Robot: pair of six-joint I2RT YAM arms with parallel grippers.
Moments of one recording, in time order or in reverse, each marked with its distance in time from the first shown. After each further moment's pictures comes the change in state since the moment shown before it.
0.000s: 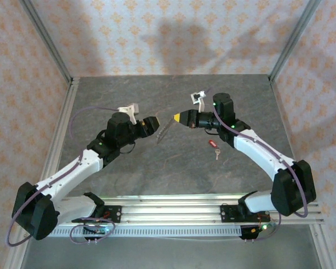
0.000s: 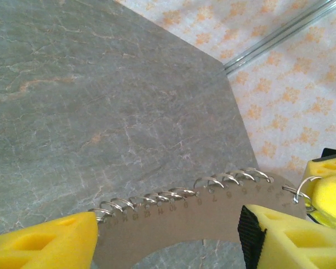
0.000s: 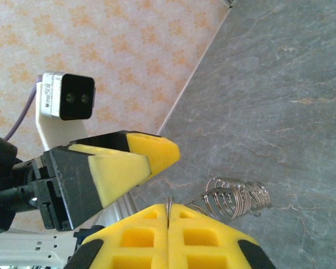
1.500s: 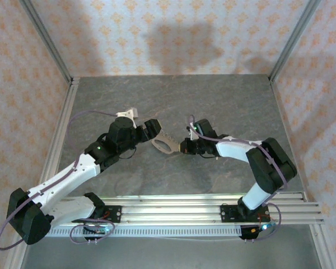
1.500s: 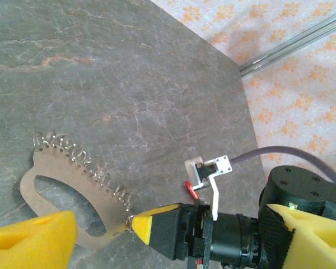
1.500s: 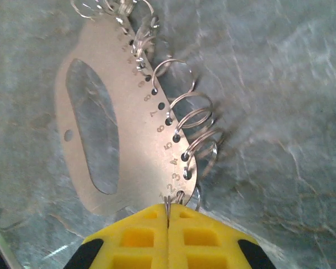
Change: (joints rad) left arm -0.103 -0.072 0.031 -0.162 -0.156 -0.124; right arm 0.108 0.257 -0.218 -0.072 0.353 -0.068
